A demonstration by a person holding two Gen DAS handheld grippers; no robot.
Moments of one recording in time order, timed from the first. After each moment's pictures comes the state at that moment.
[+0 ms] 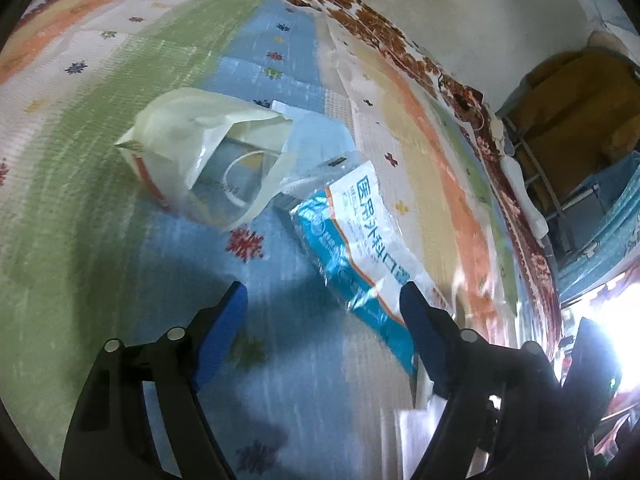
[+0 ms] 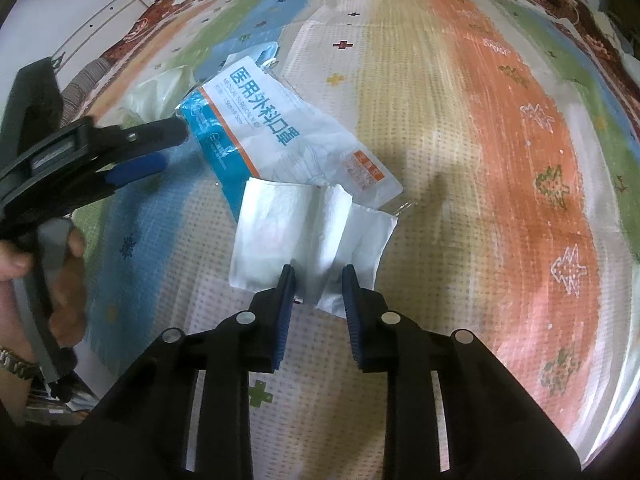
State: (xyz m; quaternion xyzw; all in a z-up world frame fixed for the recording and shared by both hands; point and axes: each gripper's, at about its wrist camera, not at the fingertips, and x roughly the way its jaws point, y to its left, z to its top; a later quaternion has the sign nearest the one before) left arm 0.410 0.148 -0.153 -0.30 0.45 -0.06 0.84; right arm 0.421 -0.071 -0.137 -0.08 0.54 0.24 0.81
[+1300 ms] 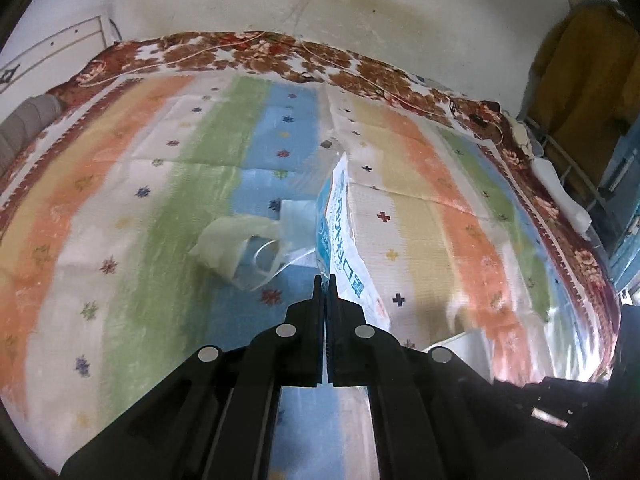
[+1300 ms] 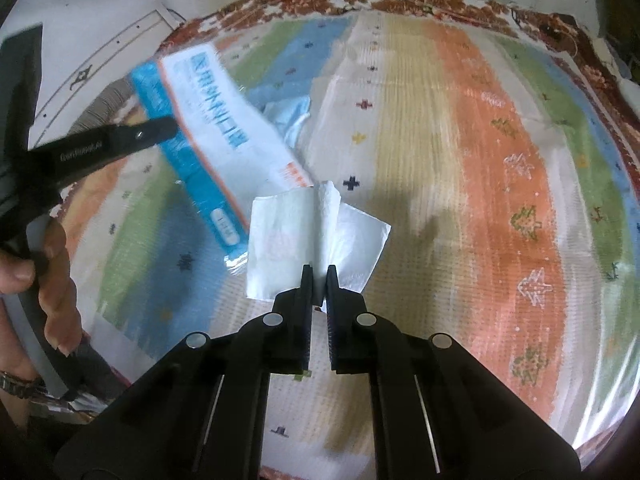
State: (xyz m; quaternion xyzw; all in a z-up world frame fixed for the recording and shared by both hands) left arm 0.372 0.123 -0.047 -0.17 0.40 0.05 0.90; right arm 0.389 -0.074 -0.068 -0.08 0.48 0.26 0.83
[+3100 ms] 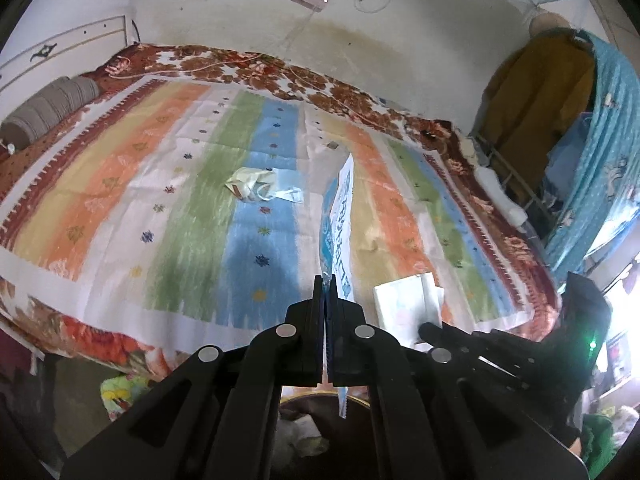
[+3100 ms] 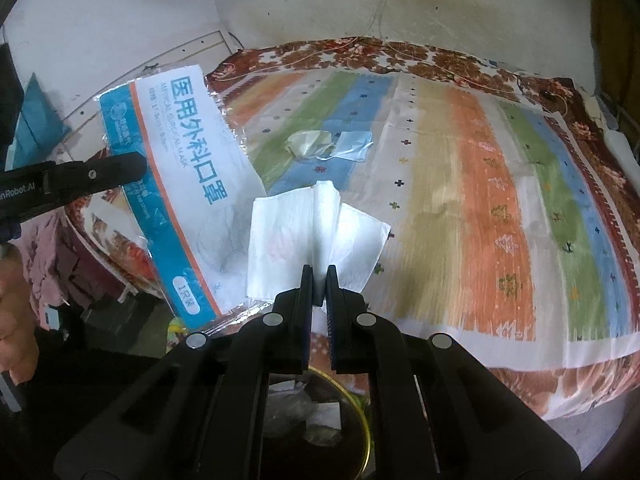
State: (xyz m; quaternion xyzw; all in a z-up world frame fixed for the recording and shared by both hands) left arm 0.145 0.084 0.036 -0.21 0.36 0.01 0.91; right arm 0.197 -0.103 0.003 -0.10 0.39 0.31 0.86
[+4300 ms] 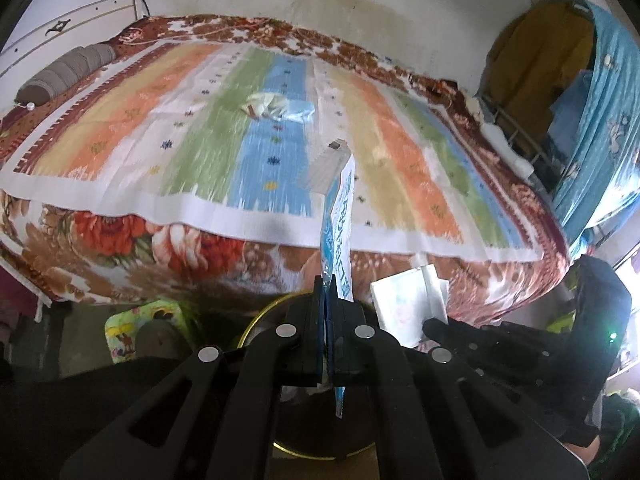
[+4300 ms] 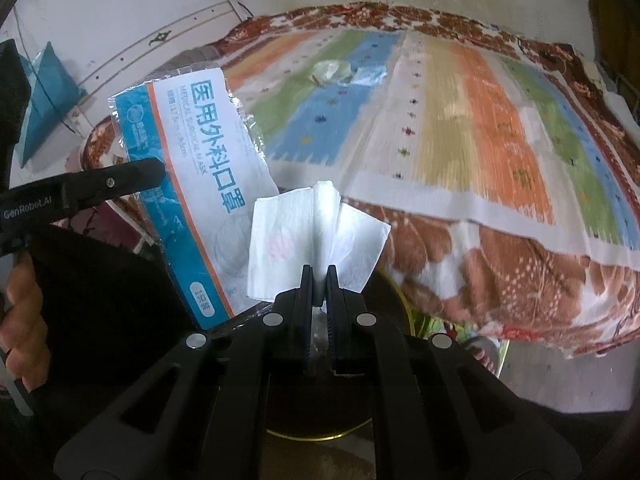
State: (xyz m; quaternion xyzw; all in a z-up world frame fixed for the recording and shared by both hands) left arm 0.055 0.034 -0.023 -0.19 0.42 0.03 0.89; right arm 0.092 -0.135 -0.056 -0.11 0.44 0.31 0.83
